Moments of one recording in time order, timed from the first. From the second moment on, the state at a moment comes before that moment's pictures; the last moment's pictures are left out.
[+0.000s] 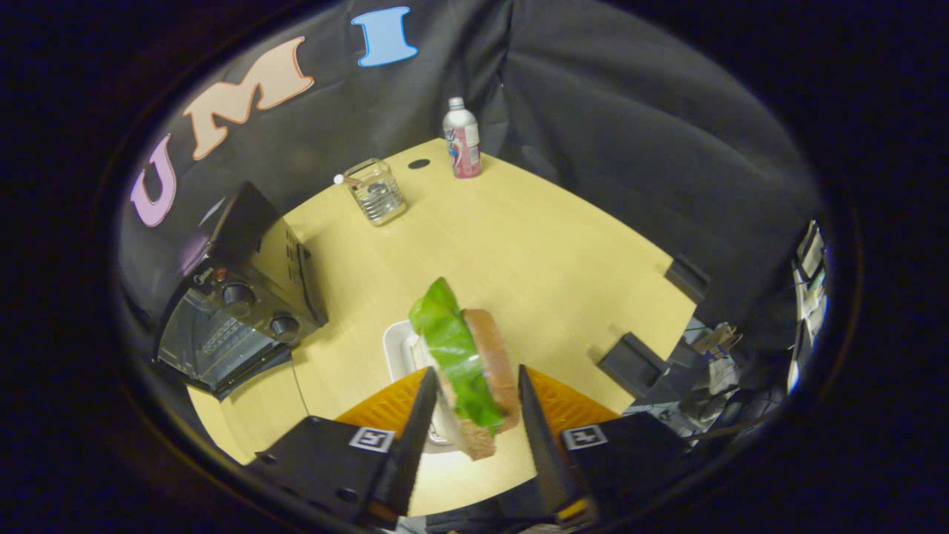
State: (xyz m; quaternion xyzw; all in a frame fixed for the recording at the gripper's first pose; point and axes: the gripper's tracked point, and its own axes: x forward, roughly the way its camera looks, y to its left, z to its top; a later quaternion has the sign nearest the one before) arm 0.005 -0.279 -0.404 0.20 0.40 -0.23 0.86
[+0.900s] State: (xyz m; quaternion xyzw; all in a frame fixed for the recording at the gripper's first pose) arm -0.022 -0.217 -0.307 0.23 0.27 -0.21 0.91
